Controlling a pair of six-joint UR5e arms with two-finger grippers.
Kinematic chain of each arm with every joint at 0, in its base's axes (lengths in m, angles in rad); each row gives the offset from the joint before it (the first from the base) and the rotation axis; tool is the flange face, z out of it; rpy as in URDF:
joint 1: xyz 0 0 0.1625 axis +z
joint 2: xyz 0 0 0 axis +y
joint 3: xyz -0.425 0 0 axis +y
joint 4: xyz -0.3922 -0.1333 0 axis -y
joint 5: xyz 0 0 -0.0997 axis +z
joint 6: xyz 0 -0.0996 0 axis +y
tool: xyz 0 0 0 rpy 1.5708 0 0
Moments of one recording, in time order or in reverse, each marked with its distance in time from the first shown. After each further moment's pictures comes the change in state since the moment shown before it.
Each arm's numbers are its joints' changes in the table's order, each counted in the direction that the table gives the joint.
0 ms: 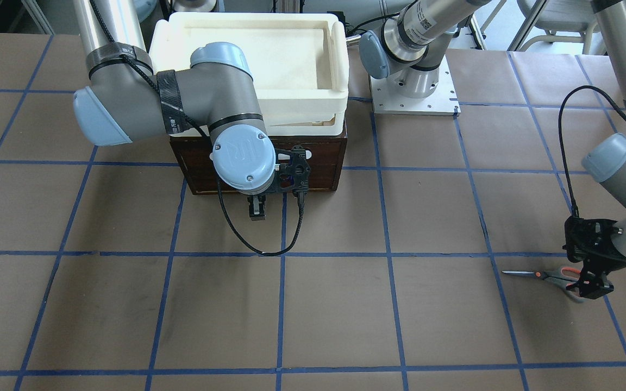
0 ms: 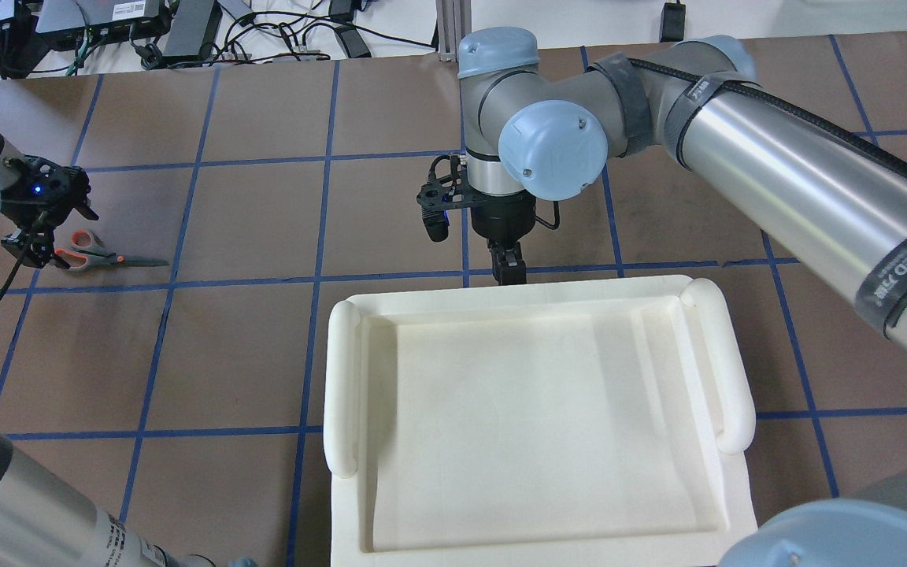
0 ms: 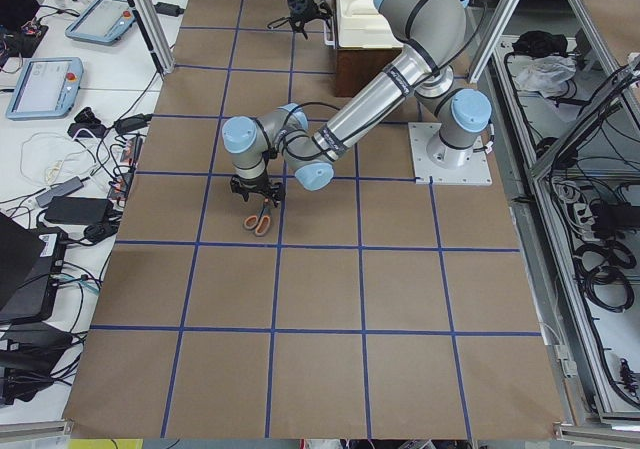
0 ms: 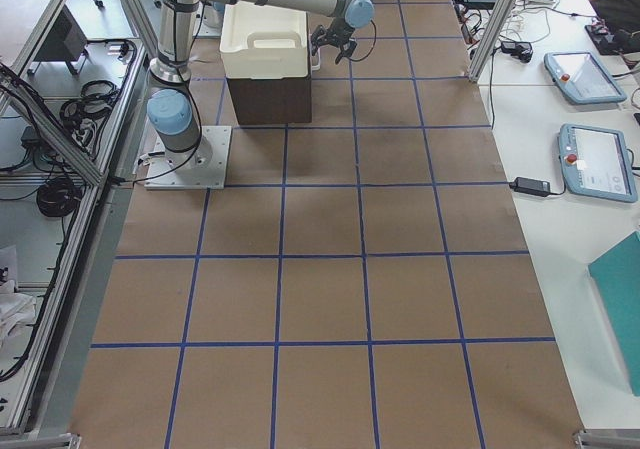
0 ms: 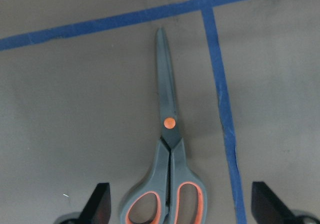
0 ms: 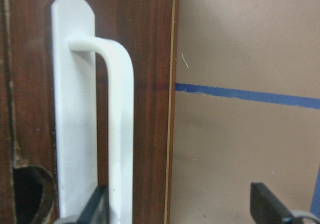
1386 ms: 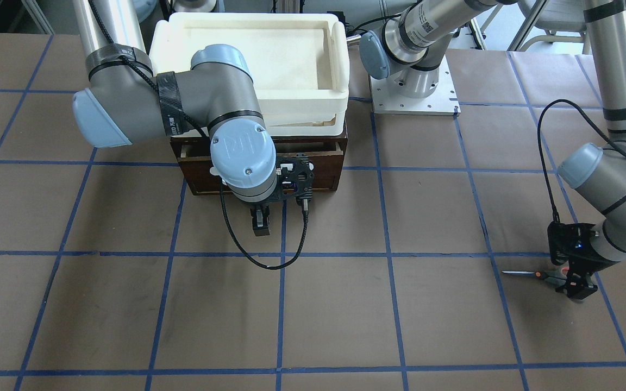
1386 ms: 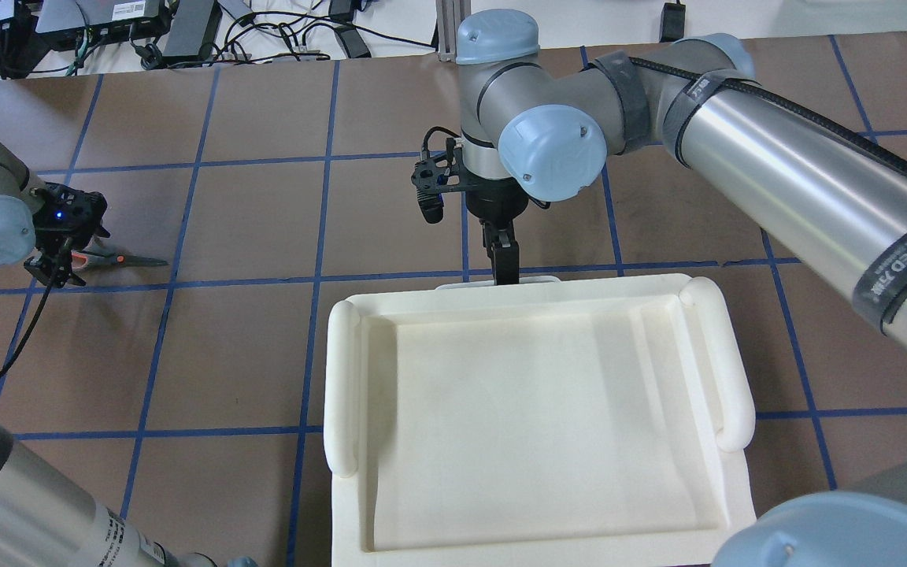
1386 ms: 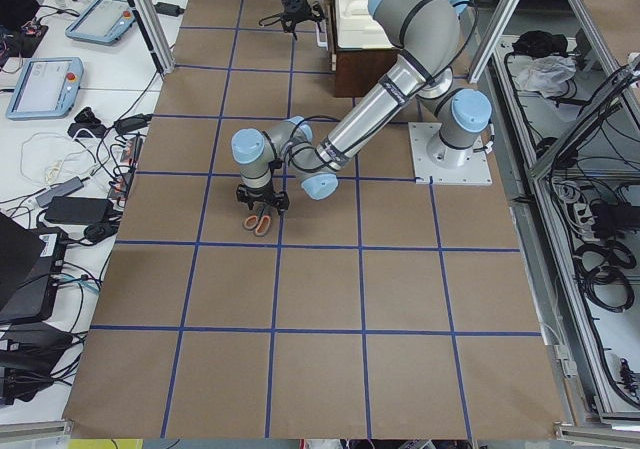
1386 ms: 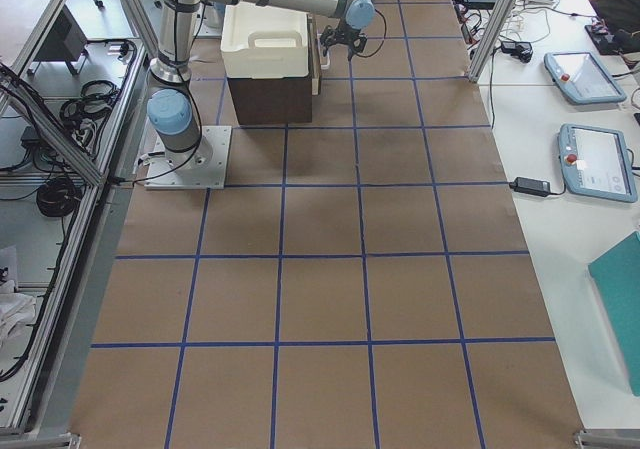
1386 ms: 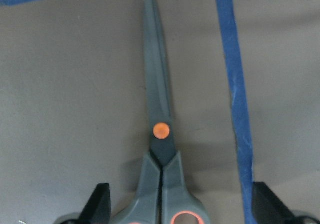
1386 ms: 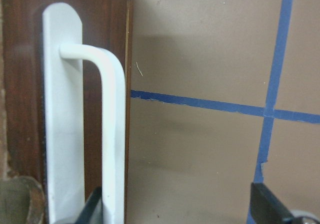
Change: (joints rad) left arm 0.006 0.016 0.119 0.218 -0.006 0.035; right arm -0.001 -0.005 0.012 -0.127 0.008 0.012
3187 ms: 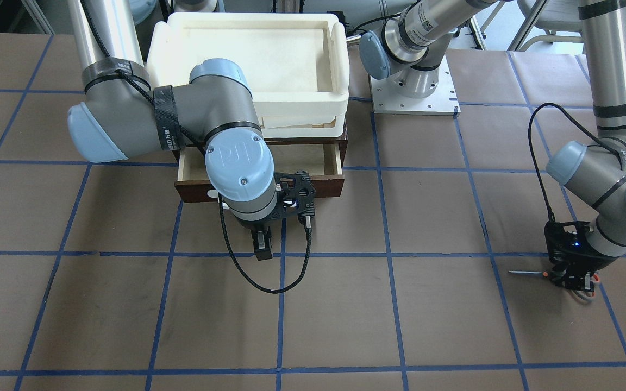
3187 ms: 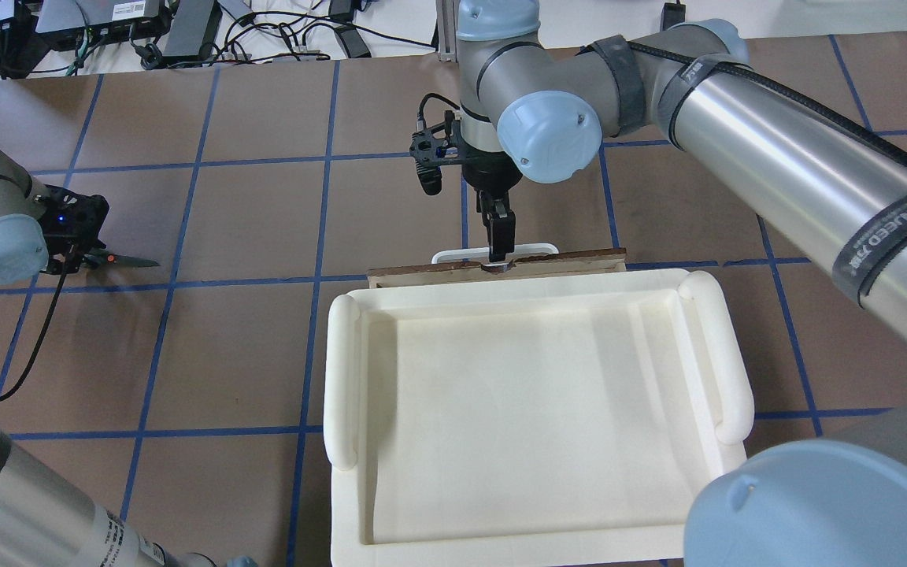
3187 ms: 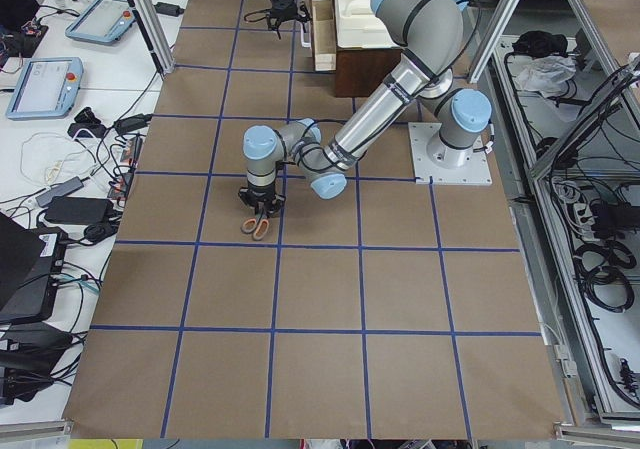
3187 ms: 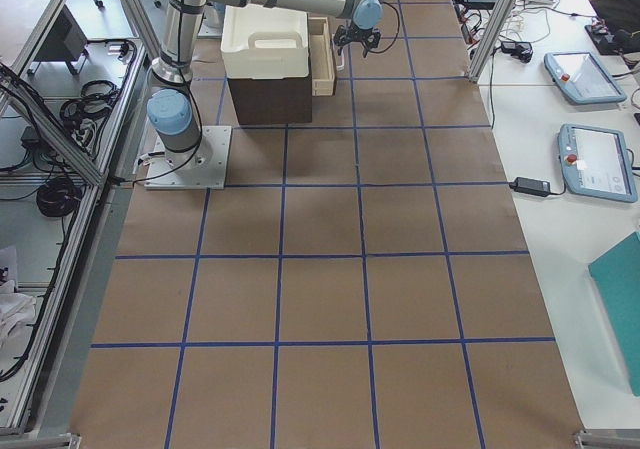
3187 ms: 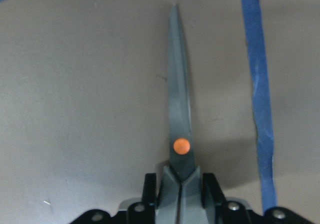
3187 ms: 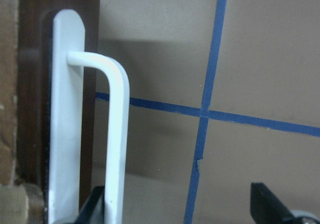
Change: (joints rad) left arm 0.003 -0.019 0.042 0.114 0.016 -0.017; right arm -0.014 -0.049 0.064 -0.090 0.009 0.043
